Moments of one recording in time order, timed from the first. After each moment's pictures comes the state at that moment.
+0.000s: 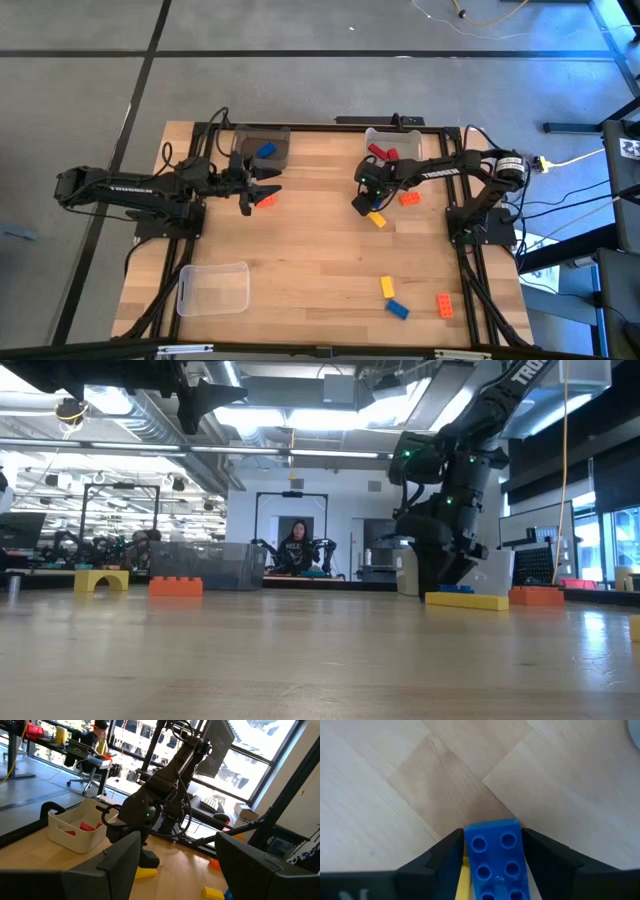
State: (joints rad) left arm 0.10 0.78 0.44 0.46 -0.04 -0.38; right arm -0.27 1.70 0.86 -0.42 0.04 0.51
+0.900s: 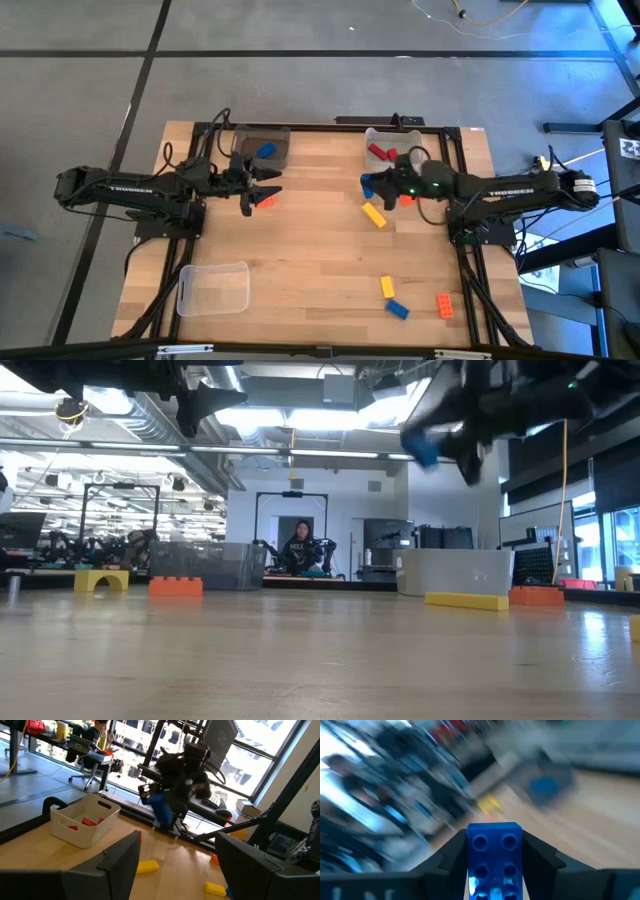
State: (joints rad) left arm 0.10 0.78 0.44 0.43 -0.04 -0.38; right arm -0.12 1.00 0.46 0.40 0.10 0.63
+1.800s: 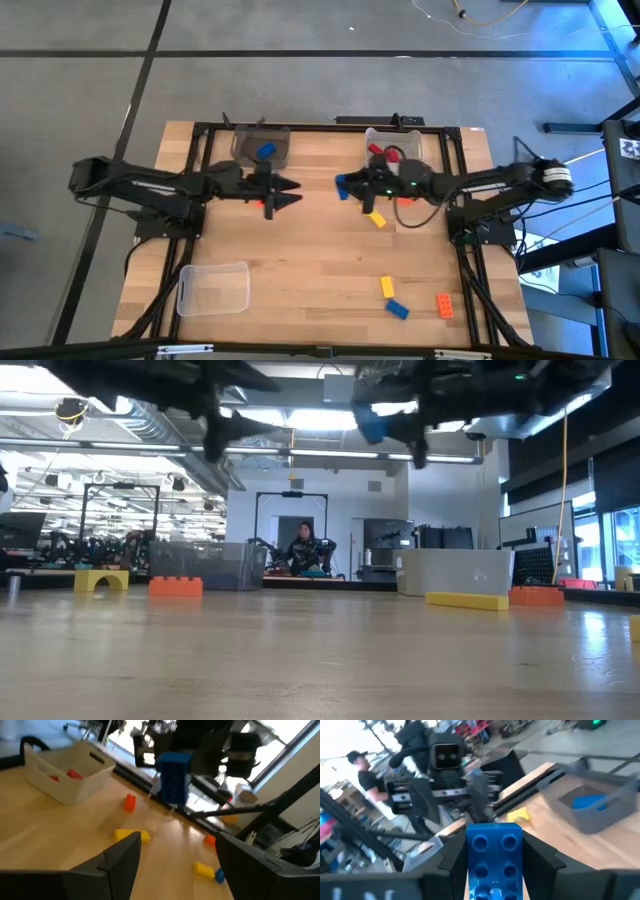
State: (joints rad) left arm 0.08 1.10 0.54 0.46 -0.01 -0.57; right arm -0.08 1.33 0.67 0.59 0.02 0.56
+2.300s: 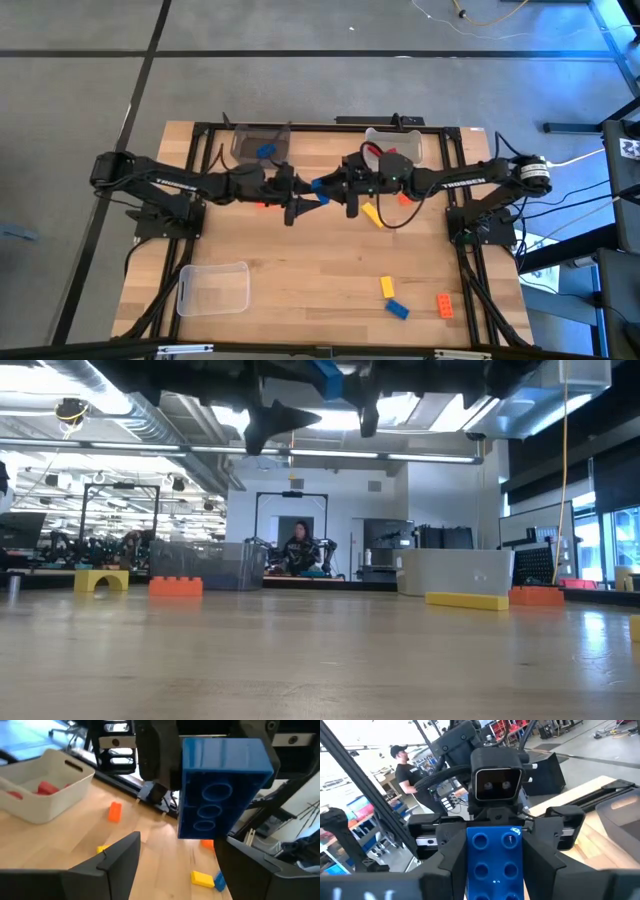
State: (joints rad) left arm 0.03 1.32 0.71 0.55 0.00 -0.49; right arm -0.06 1.51 0.91 0.60 -0.14 0.50
